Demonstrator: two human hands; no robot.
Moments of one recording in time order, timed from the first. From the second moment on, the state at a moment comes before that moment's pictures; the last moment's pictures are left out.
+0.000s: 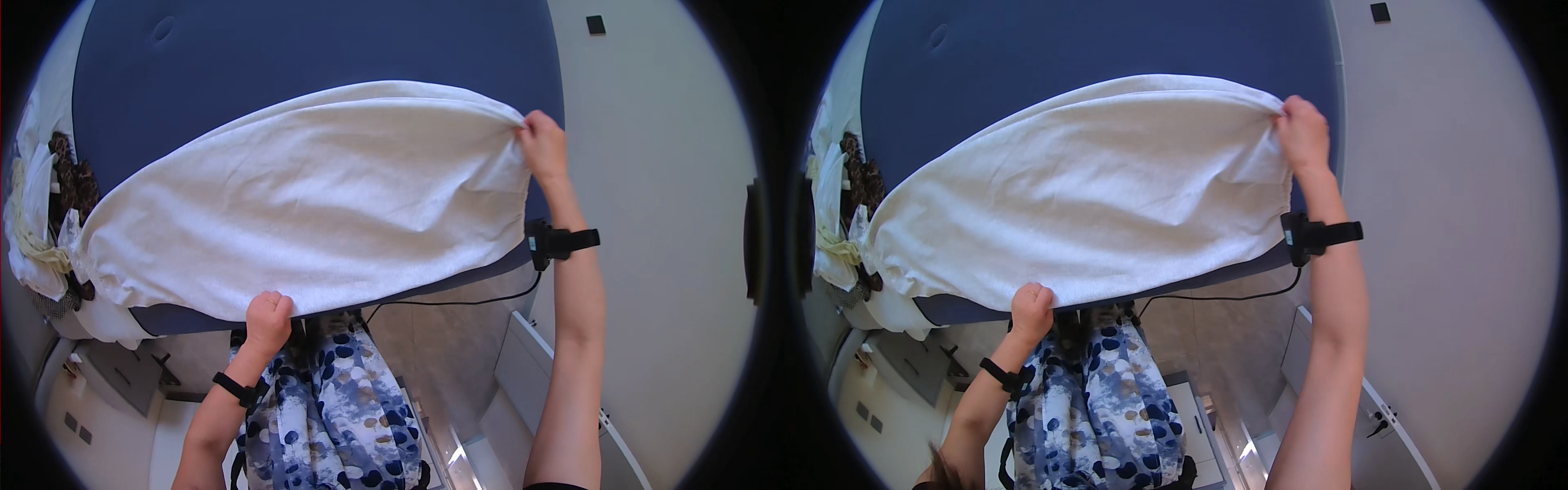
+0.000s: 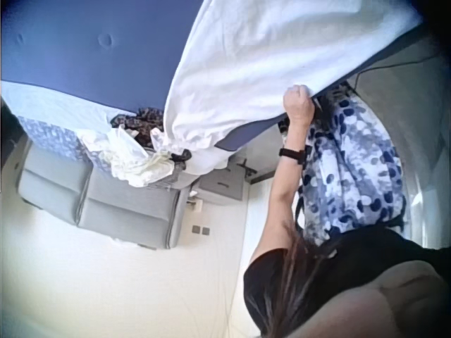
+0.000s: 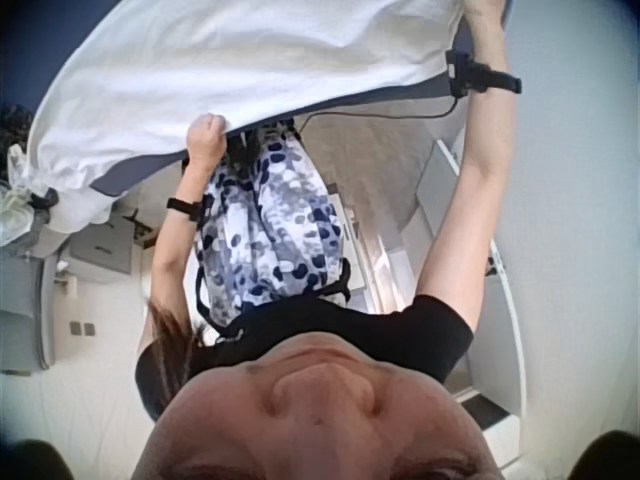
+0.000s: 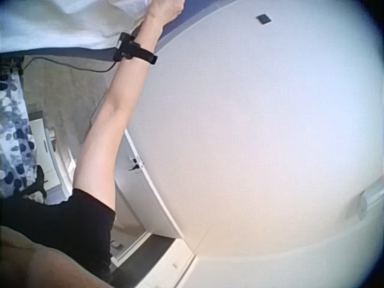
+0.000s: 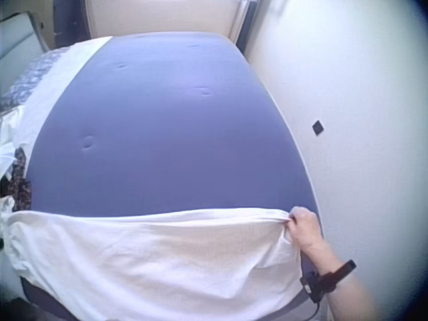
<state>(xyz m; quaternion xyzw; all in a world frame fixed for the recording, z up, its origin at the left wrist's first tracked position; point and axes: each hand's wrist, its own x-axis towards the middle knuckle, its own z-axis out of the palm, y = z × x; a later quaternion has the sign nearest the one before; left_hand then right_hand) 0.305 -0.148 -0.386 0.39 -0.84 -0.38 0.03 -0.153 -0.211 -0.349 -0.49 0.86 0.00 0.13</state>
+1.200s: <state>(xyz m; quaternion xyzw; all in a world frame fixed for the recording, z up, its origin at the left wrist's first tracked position) 0.382 -0.352 -0.439 0.60 -0.77 -0.13 0.20 -0.110 -0.208 -0.342 -0.49 0.87 0.03 0.06</state>
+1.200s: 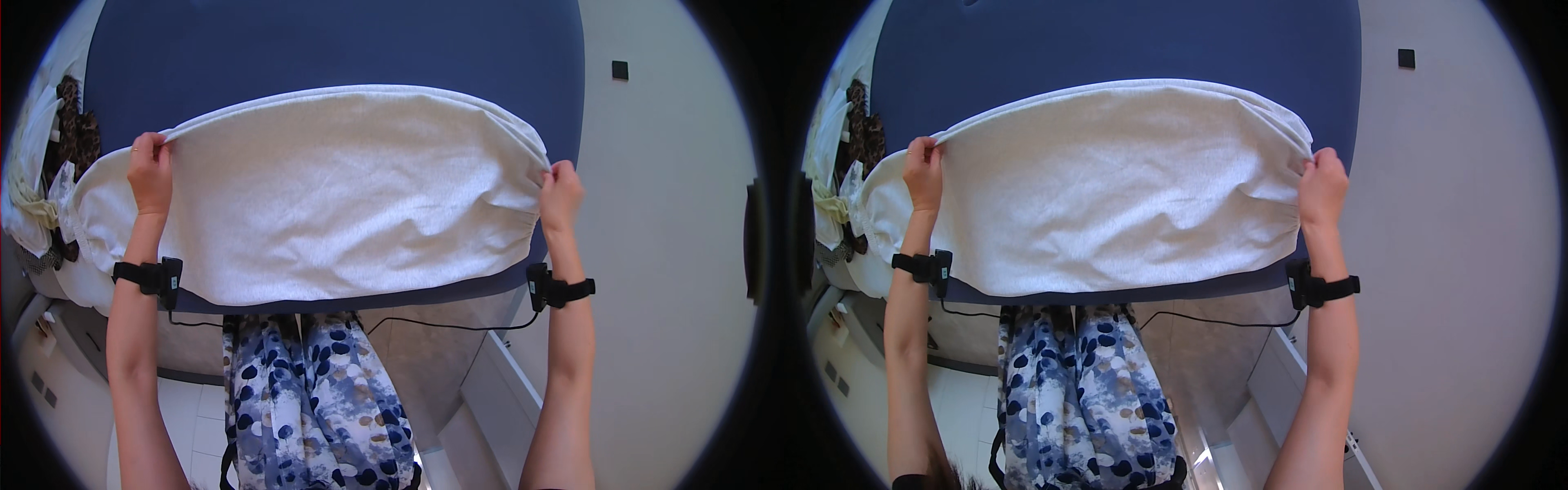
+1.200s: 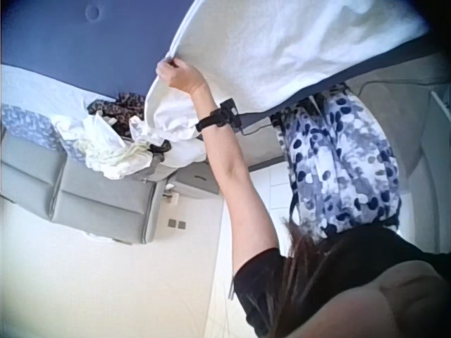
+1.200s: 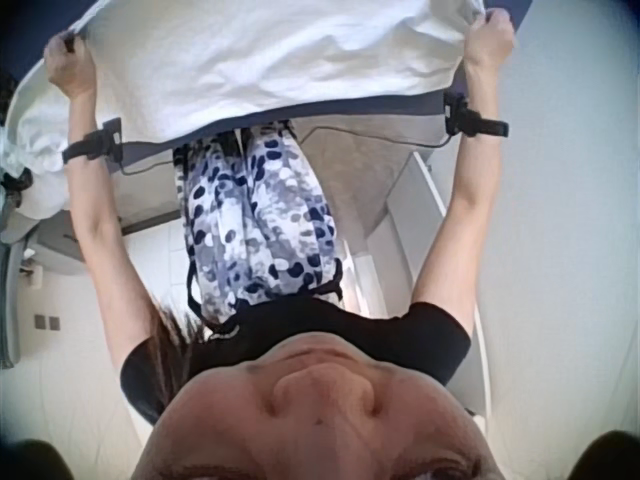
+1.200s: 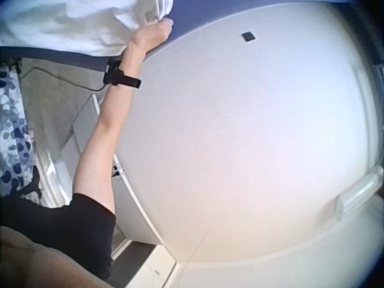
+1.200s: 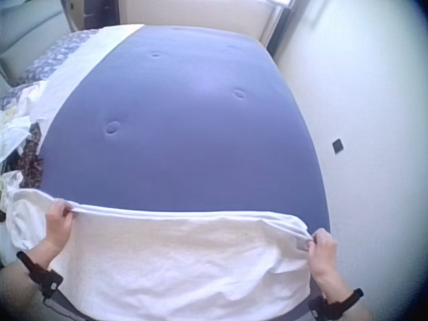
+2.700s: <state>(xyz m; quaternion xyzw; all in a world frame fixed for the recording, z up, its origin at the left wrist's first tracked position) 0.342 -0.151 -0.382 0.40 -0.82 -0.42 0.01 -0.078 -0.037 -0.377 0.12 0.80 -0.51 0.28</state>
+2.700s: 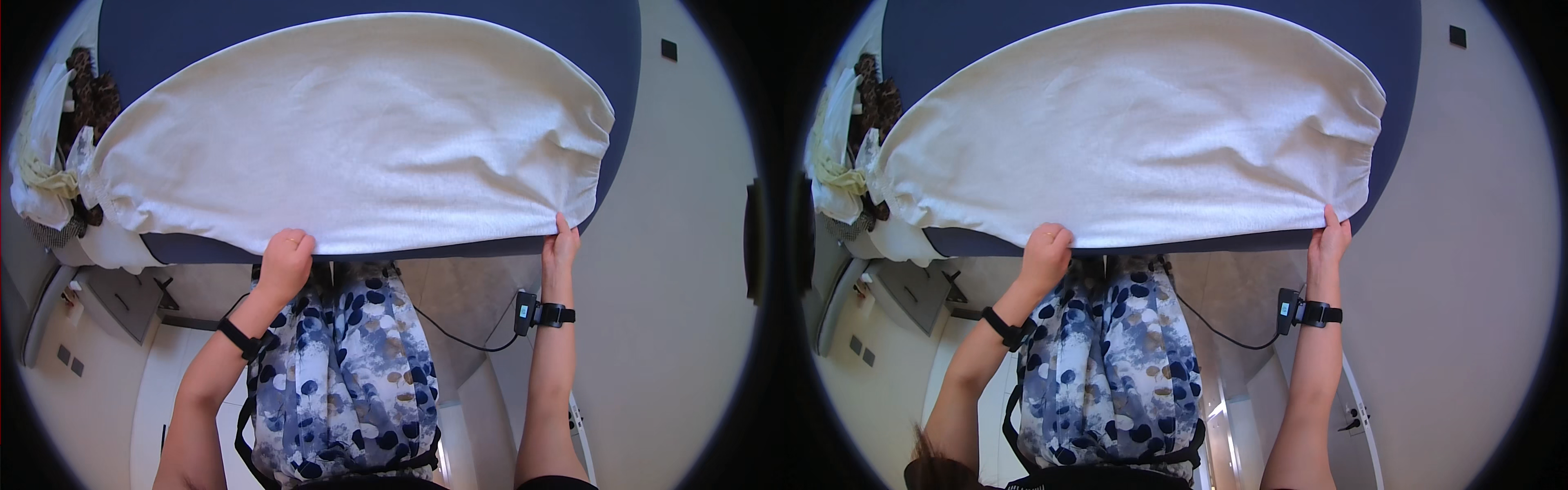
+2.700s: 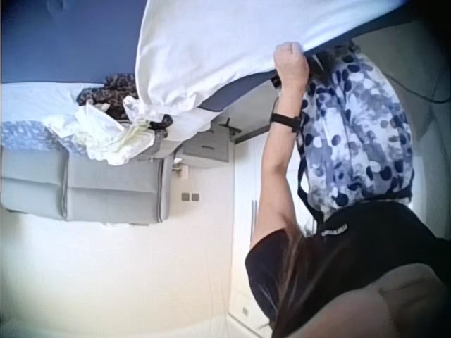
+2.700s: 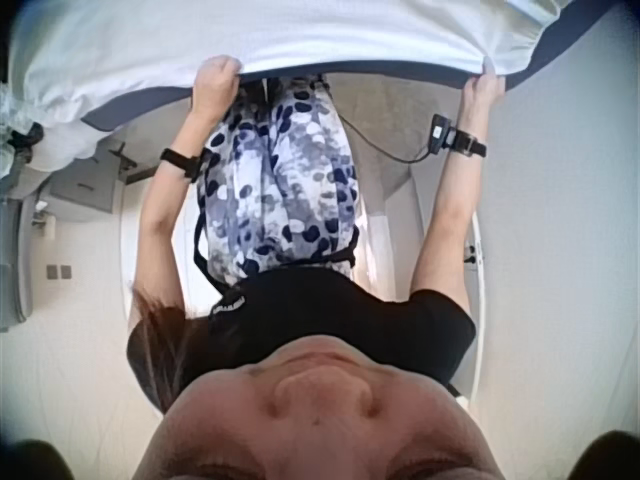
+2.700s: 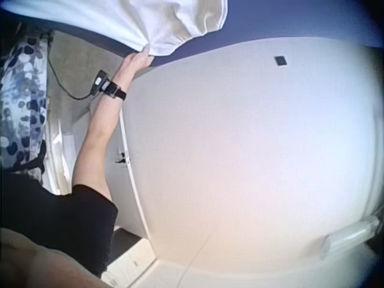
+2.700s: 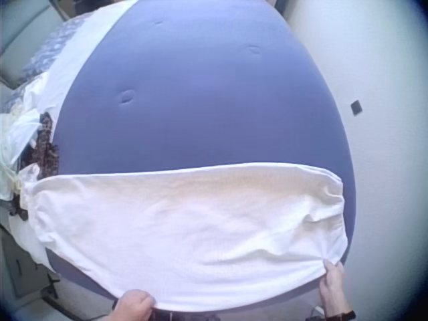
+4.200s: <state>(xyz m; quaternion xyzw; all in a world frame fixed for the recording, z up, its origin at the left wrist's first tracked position) 0.481 -0.254 -0.397 0.62 -0.04 -0.61 0.50 0.167 -0.098 -0.360 -0.67 0.66 -0.03 0.34</state>
